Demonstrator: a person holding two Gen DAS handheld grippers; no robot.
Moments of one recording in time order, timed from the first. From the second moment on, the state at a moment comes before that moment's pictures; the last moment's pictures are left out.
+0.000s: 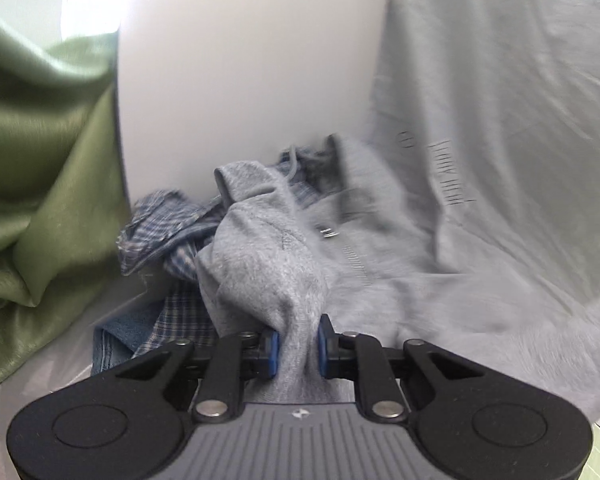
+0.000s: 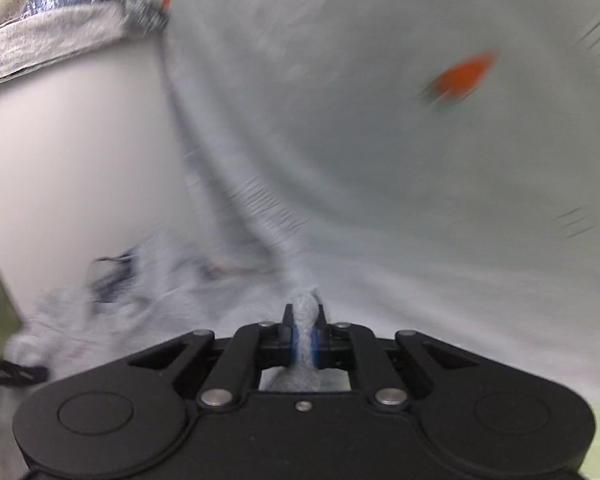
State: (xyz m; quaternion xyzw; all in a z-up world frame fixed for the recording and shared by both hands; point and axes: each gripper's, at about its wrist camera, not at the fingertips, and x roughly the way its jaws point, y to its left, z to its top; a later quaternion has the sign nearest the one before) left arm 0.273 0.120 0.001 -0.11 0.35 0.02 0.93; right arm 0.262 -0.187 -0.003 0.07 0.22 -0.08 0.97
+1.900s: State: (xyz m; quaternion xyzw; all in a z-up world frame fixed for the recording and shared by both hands) left arm 0.145 0.038 0.070 -0.09 0.28 -0.24 0.93; right arm 0.072 -0.254 0.073 0.22 0.13 -0.12 0.96
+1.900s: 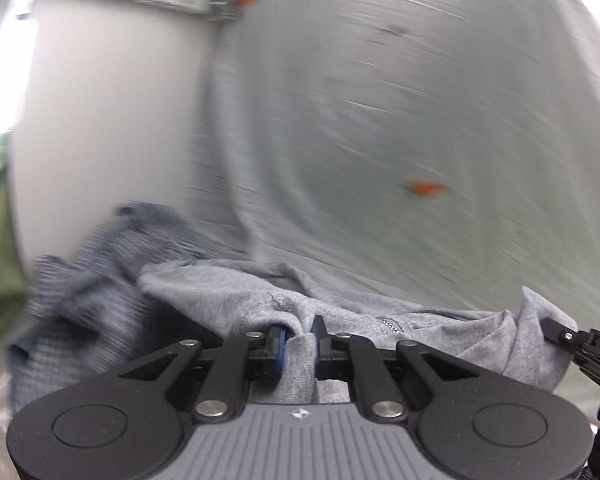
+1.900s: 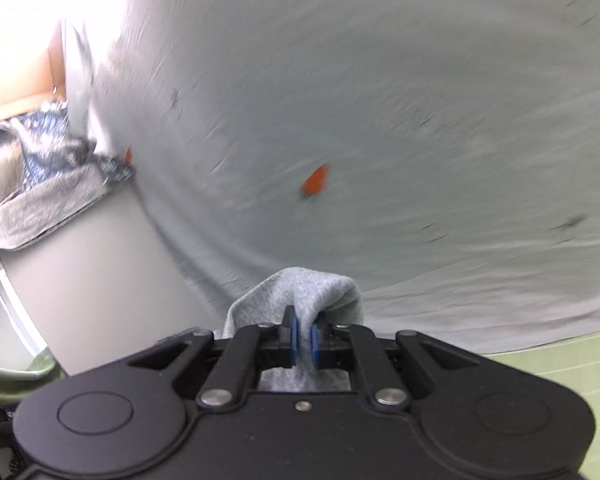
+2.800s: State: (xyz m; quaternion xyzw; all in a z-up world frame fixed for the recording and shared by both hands) left arm -0.114 -0.233 -0.046 0.01 0.49 -0.39 0.78; right arm -0.371 -0.455 -0.008 0.30 0.25 -0.47 0.79
